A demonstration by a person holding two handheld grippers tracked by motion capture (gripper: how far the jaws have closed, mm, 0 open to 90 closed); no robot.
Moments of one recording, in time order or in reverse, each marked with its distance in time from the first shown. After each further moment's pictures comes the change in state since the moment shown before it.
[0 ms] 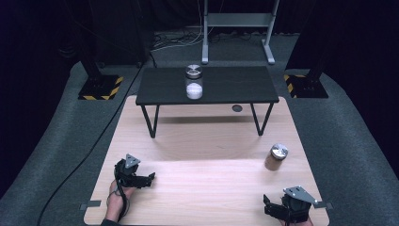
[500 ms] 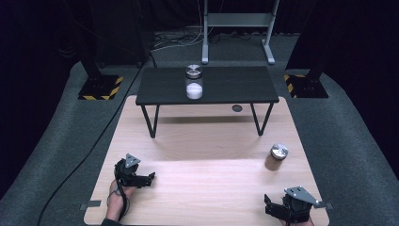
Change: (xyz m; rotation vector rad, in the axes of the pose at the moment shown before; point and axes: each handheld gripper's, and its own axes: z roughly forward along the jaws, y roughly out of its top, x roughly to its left) left arm 0.000 0.001 0.001 -0.002 0.002 -0.004; right arm 0.000 -0.001 -0.002 -0.012 -0.011 0.000
